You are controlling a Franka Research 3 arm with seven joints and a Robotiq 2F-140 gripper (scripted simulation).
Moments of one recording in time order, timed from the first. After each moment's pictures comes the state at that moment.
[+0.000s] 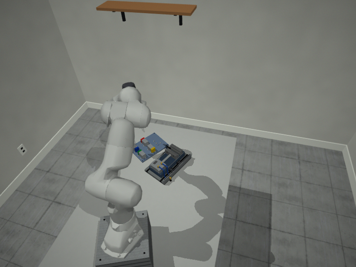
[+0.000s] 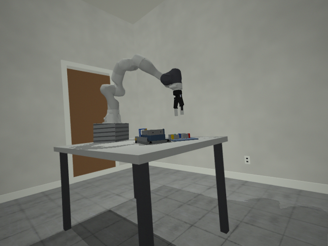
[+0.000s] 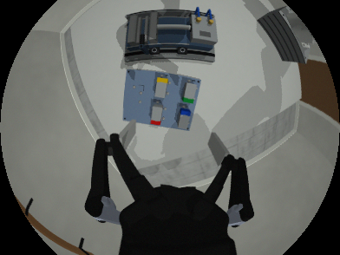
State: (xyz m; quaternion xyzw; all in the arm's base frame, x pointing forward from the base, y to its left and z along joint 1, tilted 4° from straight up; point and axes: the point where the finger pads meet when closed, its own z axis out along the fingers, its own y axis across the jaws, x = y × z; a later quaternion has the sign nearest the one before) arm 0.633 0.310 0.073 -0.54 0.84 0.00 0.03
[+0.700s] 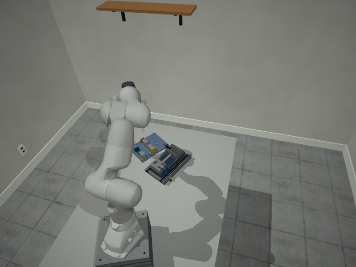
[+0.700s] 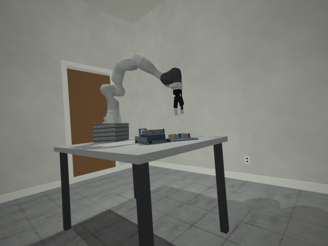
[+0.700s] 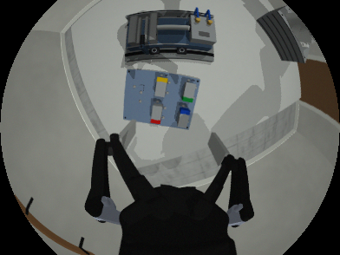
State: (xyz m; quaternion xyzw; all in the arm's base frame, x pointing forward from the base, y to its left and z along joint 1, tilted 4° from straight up) arm 0.632 0.312 0.079 -0.54 0.84 0.00 0.03
